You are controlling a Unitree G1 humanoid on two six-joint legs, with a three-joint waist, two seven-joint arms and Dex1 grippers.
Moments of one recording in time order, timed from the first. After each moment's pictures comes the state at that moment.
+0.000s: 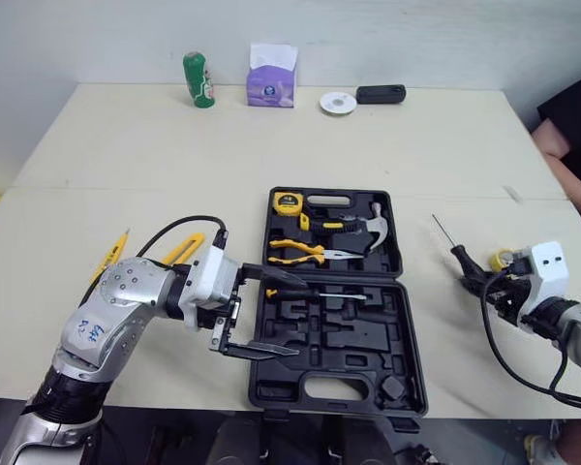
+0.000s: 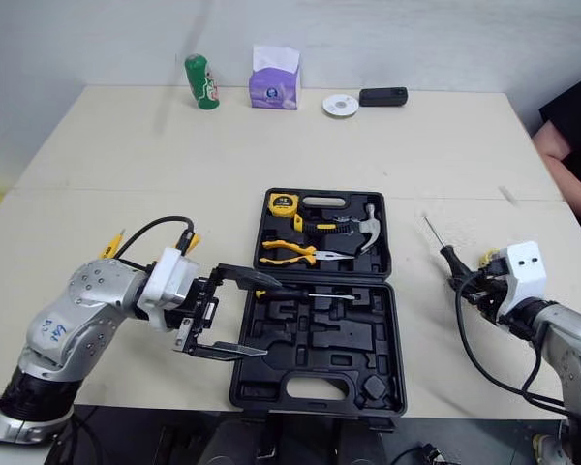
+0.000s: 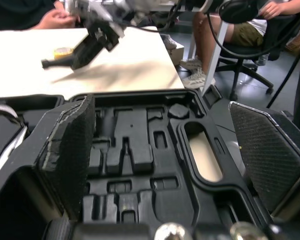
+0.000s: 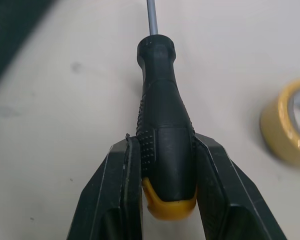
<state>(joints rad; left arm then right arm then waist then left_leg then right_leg) -0.35 0.70 -0.07 -0.36 -0.62 0.36 -1.20 -0.02 -0.82 -0.40 -0.24 0.49 0.68 0.66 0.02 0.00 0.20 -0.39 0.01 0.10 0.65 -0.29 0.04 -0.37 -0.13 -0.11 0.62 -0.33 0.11</state>
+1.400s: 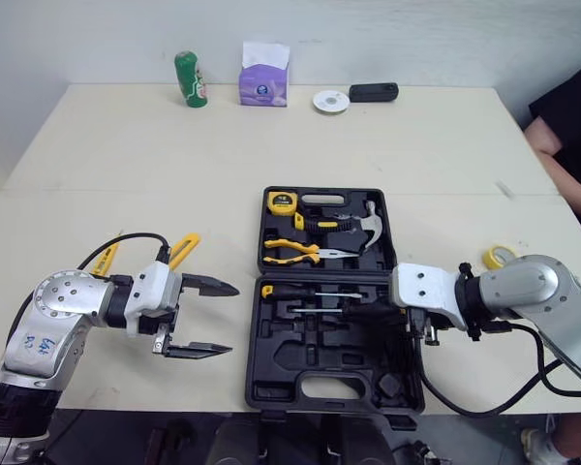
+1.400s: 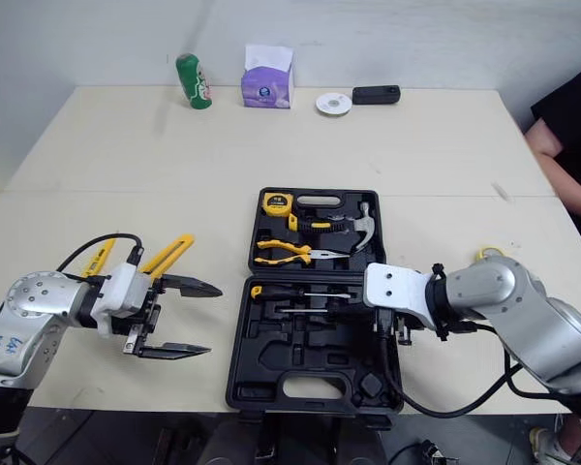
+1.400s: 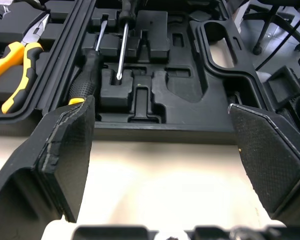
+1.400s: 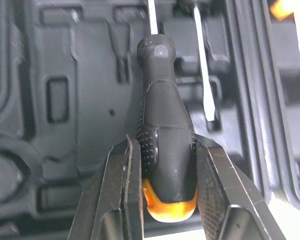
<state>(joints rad) -0.19 0.83 0.06 -0.19 -0.50 0.17 -1.32 -0.41 -1.13 0.27 -0.58 0.29 0.73 1.05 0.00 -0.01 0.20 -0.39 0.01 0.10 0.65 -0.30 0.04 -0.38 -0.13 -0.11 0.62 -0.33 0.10</state>
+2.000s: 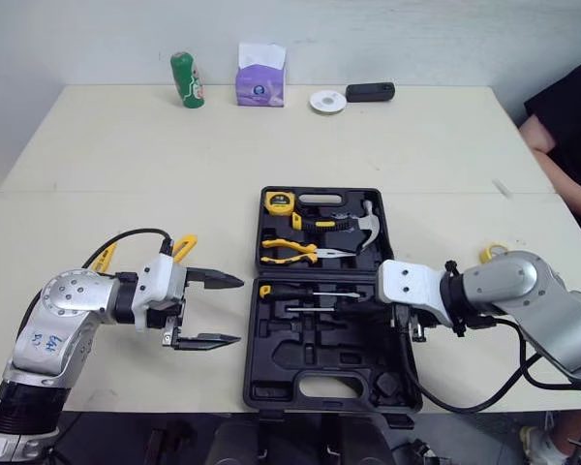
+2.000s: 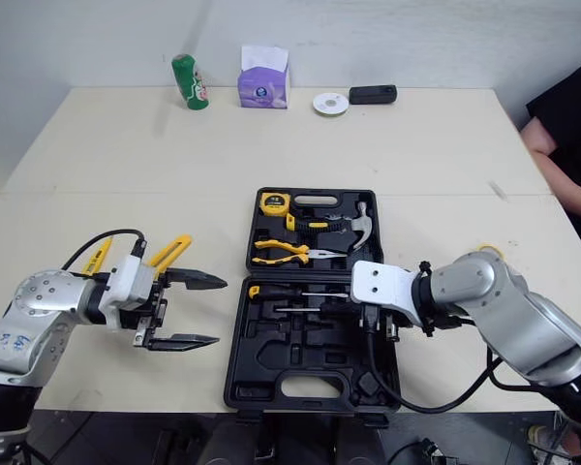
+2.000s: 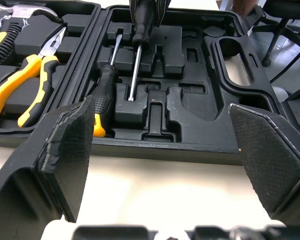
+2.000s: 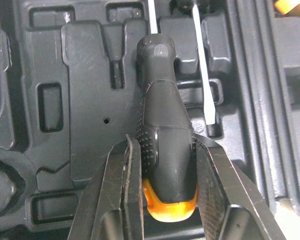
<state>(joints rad) -0.20 0.80 0.06 -0.20 -0.51 0.19 -1.29 -0.49 -1.07 0.34 -0.60 0.25 0.83 1.06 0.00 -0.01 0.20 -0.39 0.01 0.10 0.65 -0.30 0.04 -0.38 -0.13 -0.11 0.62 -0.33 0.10</state>
